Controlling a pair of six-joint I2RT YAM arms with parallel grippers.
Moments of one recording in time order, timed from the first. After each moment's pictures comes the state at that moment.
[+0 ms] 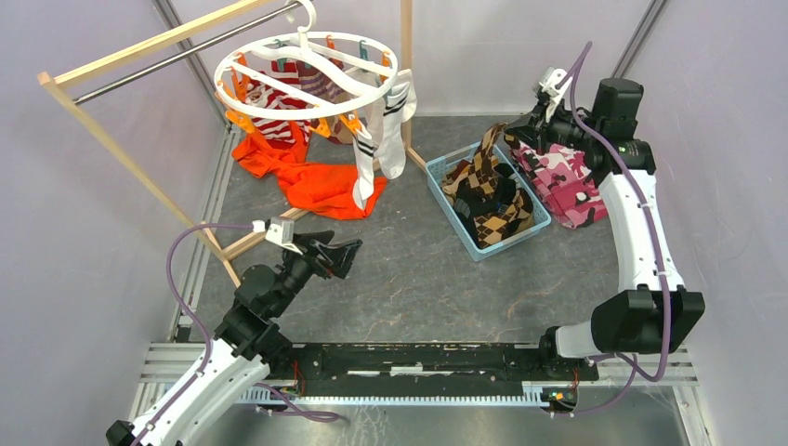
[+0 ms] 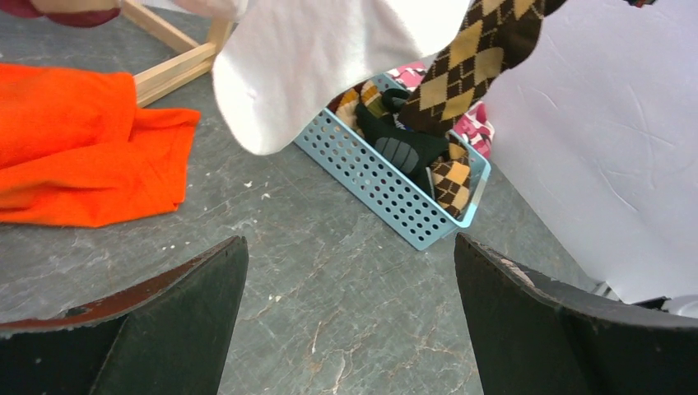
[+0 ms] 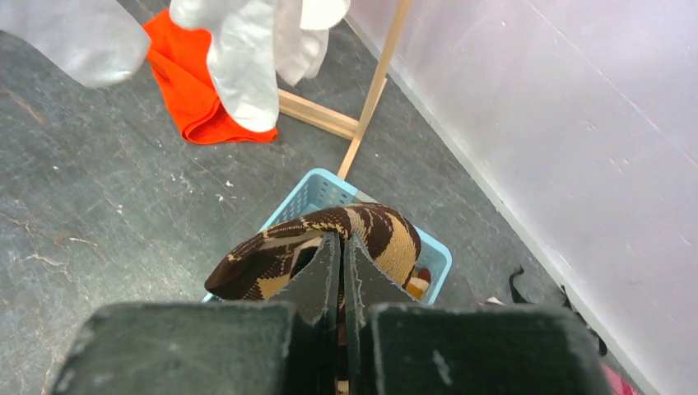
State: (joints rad) left arm -0.61 0.32 0.29 0.08 -0.07 -0.50; right arm -0.05 1.42 1.51 -0.50 -0.93 -0.55
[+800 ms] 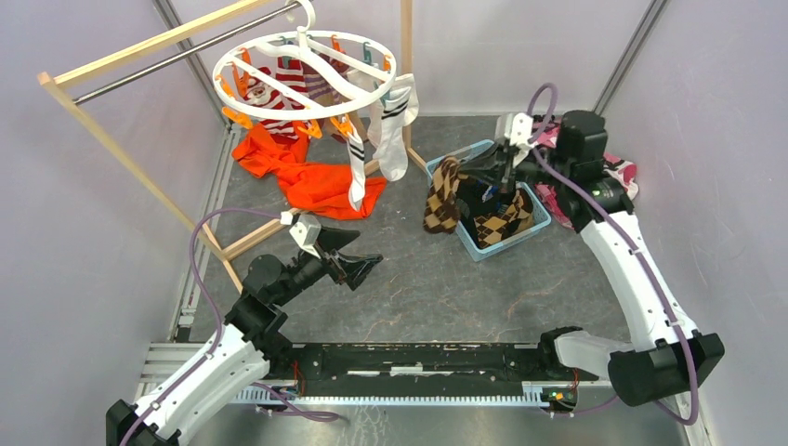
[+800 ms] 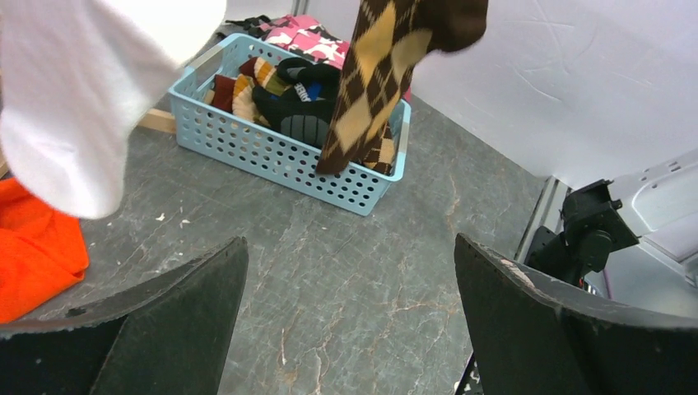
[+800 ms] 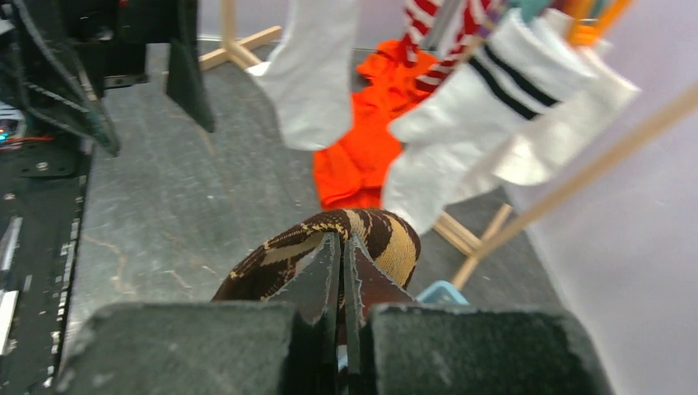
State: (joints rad) left arm -0.61 0.49 0.30 0.28 0.29 -0.35; right arm 0.20 1.20 1.32 -0.33 -1.05 -0.47
